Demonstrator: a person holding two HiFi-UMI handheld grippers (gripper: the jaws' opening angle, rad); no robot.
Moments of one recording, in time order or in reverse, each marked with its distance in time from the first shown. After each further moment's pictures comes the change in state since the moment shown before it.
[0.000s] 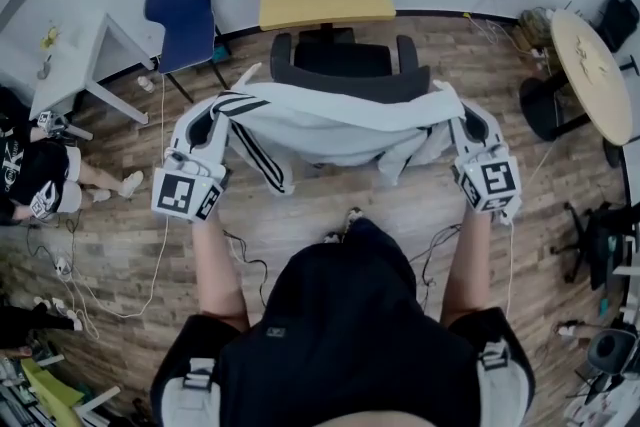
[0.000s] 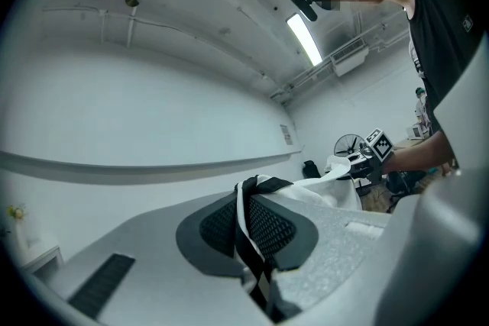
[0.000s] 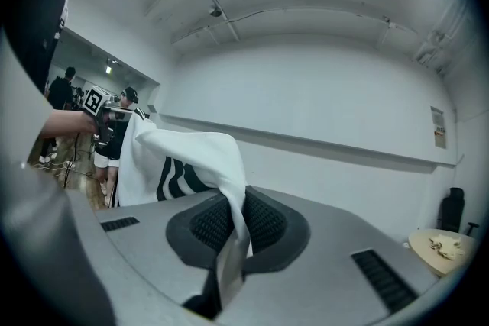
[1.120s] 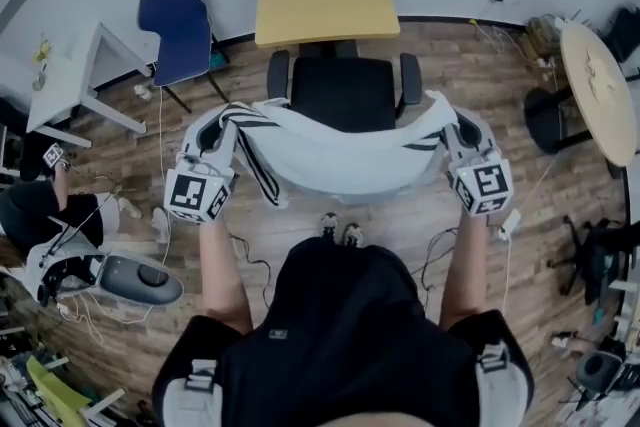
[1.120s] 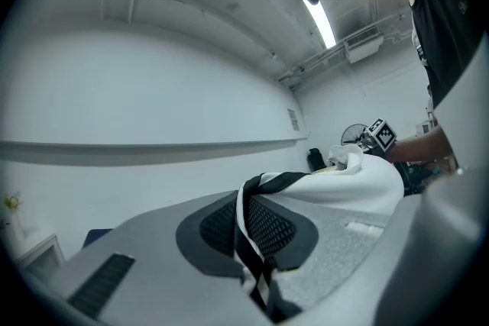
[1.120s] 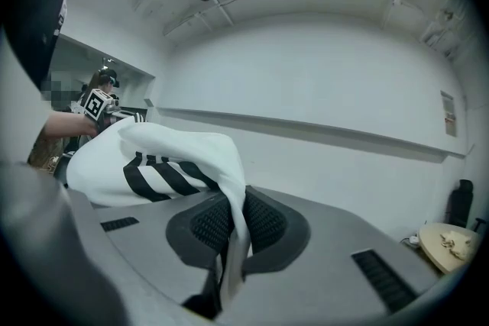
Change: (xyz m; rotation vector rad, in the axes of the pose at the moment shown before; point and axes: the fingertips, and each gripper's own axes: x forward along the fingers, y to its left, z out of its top) left arm 0.116 0.067 -0.070 -0.038 0.121 0.012; right arm 0.123 -0.059 -0.029 0.036 0.079 0.035
